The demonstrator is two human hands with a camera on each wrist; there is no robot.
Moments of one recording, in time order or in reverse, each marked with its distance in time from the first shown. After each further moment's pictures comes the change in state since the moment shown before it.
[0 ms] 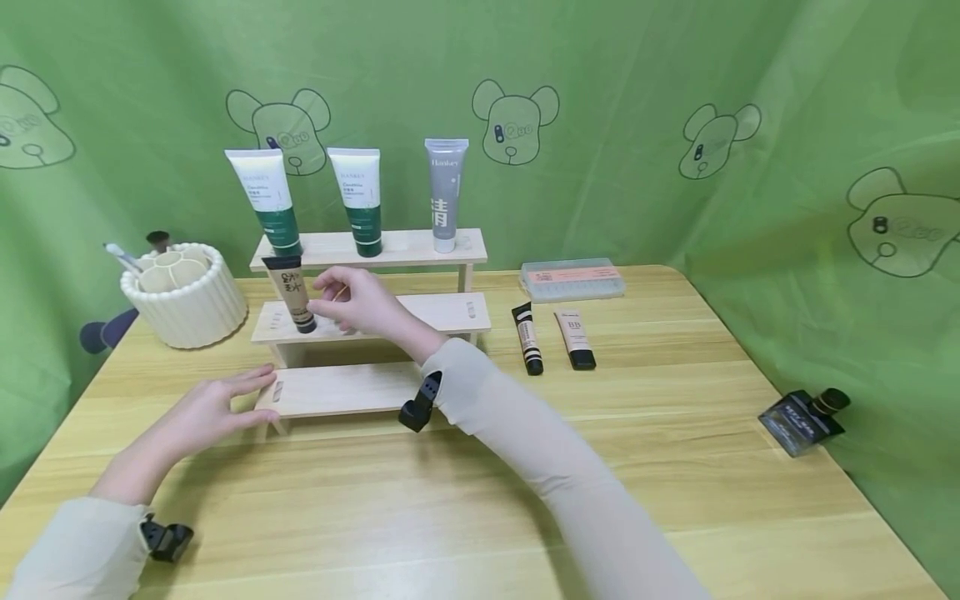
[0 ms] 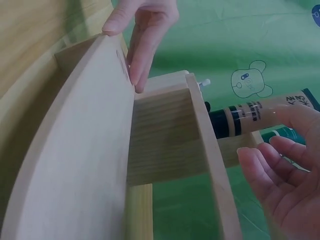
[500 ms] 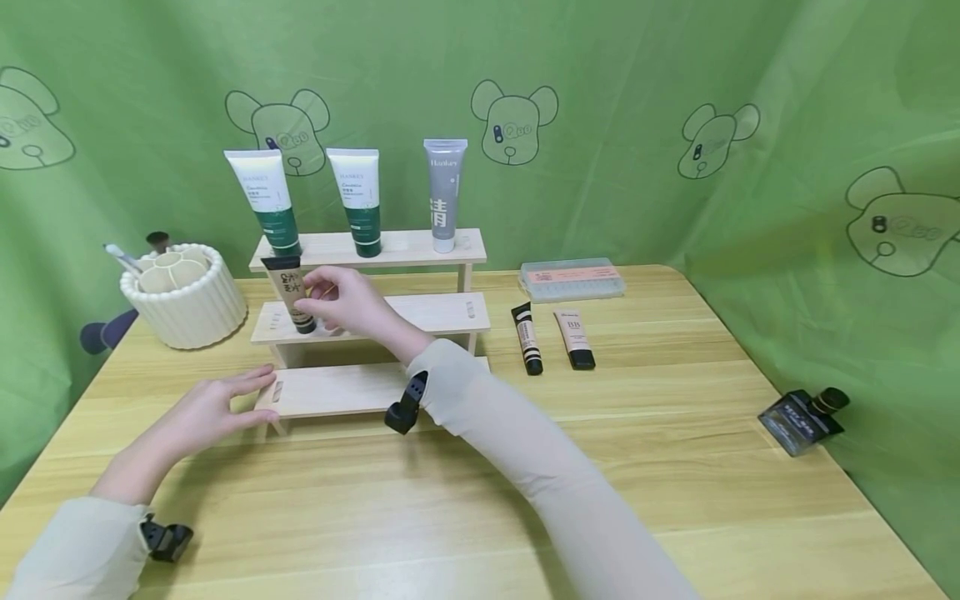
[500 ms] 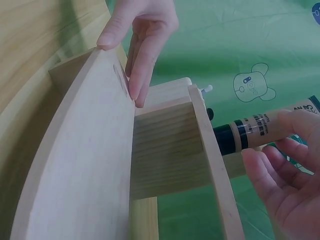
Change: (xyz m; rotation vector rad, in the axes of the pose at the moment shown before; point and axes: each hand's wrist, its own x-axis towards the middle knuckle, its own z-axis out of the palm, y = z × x) left_hand -0.001 -0.002 0.002 0.011 0.040 0.049; right_hand 0.006 -0.004 0.012 0.054 0.023 0.018
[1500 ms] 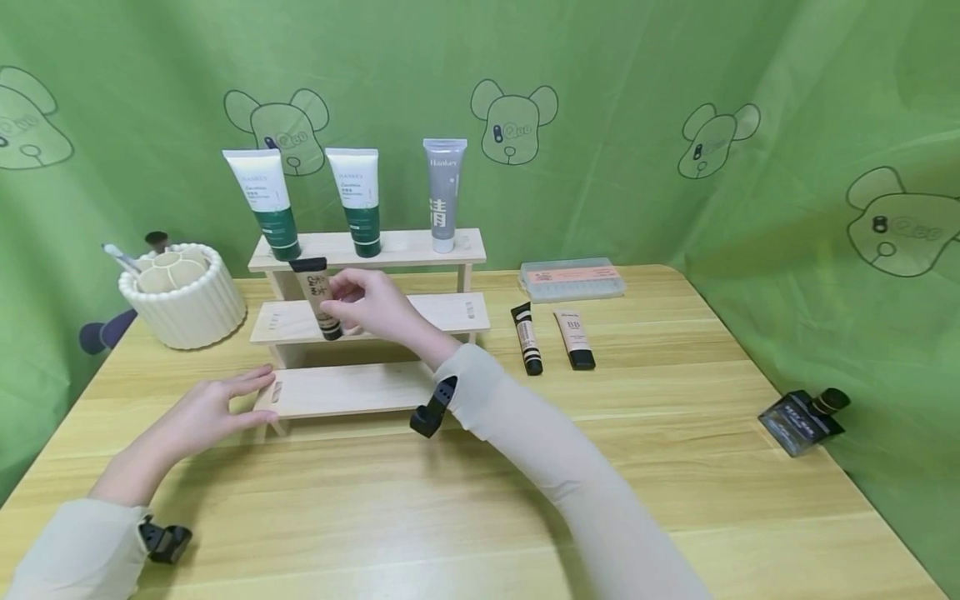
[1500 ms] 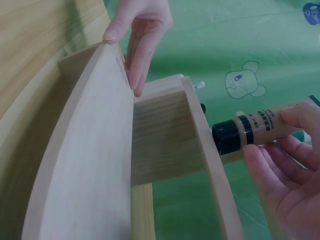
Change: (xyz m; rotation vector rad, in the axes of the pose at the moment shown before) left_hand 0.001 0.001 0.001 -0.003 -0.025 -0.030; right_hand -0.018 0.008 -0.022 0.025 0.033 -0.018
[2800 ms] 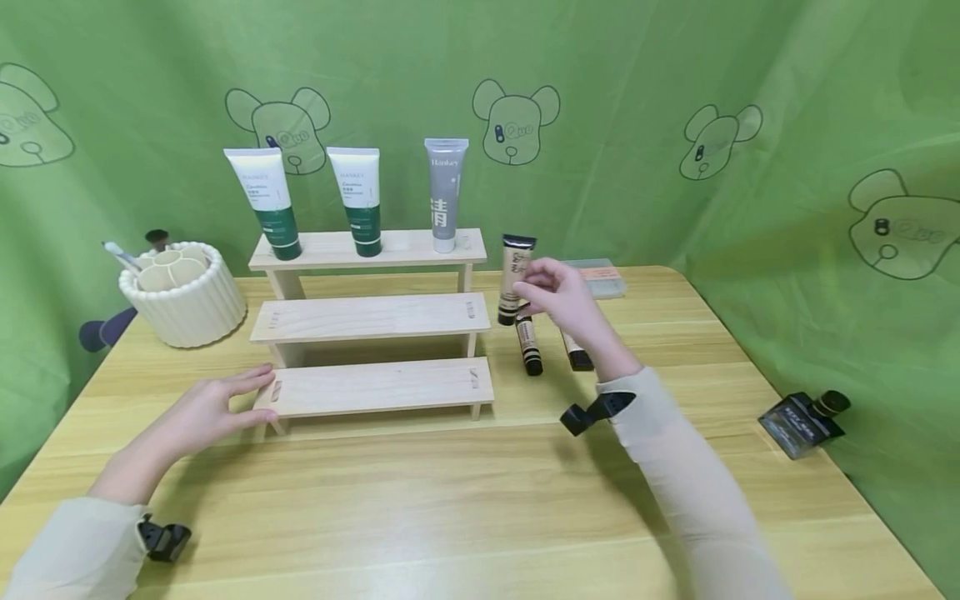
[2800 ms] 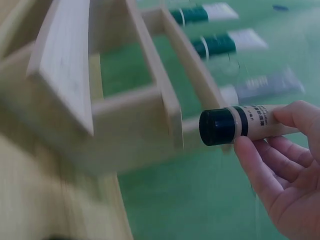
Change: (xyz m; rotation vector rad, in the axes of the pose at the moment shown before) left_hand 0.000 0.001 -0.002 0.001 -0.009 -0.013; right_hand -0.107 0.041 -0.168 0.062 0.296 0.086
